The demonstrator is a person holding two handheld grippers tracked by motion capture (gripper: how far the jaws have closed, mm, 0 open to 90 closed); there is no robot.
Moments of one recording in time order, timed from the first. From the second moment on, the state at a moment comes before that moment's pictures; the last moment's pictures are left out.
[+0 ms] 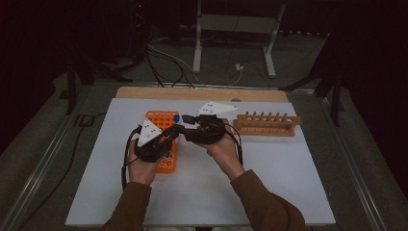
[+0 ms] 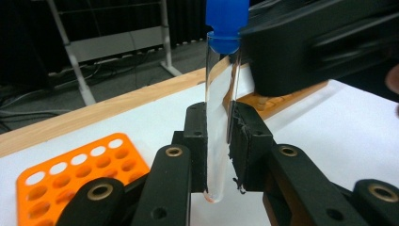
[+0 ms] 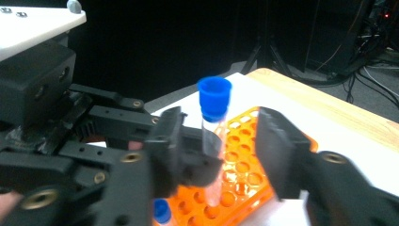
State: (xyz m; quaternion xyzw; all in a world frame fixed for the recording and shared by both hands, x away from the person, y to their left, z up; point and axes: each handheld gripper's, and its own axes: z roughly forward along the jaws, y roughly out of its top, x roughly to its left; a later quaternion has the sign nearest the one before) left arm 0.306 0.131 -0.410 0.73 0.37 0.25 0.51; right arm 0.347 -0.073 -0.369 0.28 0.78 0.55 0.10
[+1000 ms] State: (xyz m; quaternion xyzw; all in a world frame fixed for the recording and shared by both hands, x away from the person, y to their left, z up) left arm 0.298 0.205 -0.414 0.69 0.43 0.28 0.51; right arm 0.357 -0.170 -0.404 0.36 0.75 0.53 0.16
